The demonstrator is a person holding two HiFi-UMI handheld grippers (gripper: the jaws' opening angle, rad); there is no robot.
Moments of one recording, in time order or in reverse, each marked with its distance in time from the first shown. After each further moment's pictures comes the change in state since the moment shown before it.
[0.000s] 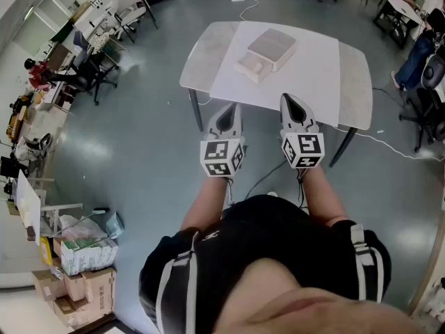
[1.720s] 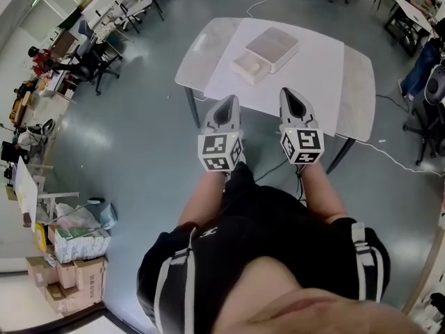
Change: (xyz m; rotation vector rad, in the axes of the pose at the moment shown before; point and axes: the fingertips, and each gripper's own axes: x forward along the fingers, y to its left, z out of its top) left arm 0.064 -0.015 -0.005 0.021 -0.010 0.081; right arm 0.036 -0.061 -0.015 0.007 -0.012 0.056
